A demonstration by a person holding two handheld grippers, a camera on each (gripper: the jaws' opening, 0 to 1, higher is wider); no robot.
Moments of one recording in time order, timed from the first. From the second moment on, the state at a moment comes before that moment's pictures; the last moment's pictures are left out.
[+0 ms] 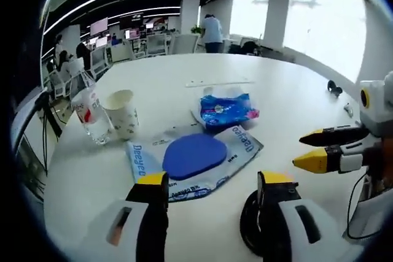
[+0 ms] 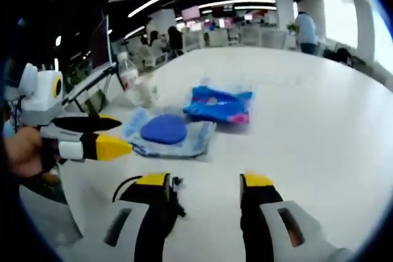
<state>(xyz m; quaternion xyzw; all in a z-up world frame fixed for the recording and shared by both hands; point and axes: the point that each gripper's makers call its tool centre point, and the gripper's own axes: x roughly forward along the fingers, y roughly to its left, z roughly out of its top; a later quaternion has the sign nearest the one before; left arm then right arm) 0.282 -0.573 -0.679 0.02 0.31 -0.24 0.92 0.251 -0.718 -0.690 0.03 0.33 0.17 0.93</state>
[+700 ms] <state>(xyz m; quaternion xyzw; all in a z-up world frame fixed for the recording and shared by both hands) 0.333 -0.595 -0.674 0.03 0.30 -0.26 0.92 0.309 -0.744 -0.695 0.00 0.34 0.15 0.93</state>
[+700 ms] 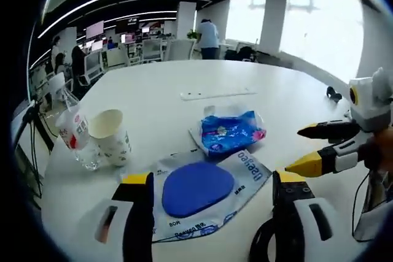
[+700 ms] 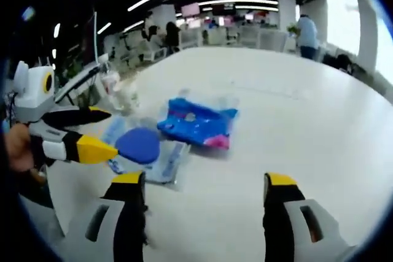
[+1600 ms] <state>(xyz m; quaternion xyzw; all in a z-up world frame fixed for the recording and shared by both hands) 0.406 -0.641 -0.683 0.07 0.31 -0.29 0.90 0.376 -0.757 -0.708 -0.02 0.36 0.14 0.92</state>
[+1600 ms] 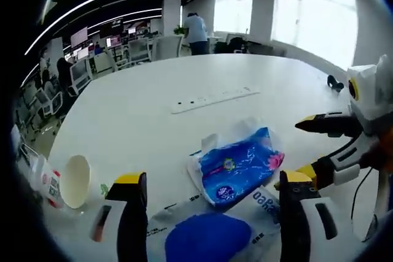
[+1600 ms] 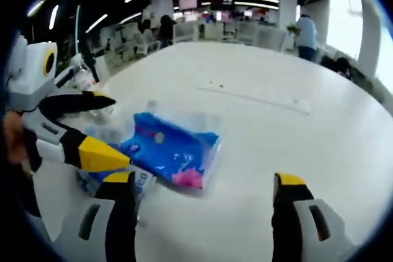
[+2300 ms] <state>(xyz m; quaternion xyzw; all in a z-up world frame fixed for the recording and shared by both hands) 0.429 -0.645 -0.708 0.09 0.34 -0.28 0.89 0.403 -0.761 -0.716 0.00 0.36 0.10 0.93</state>
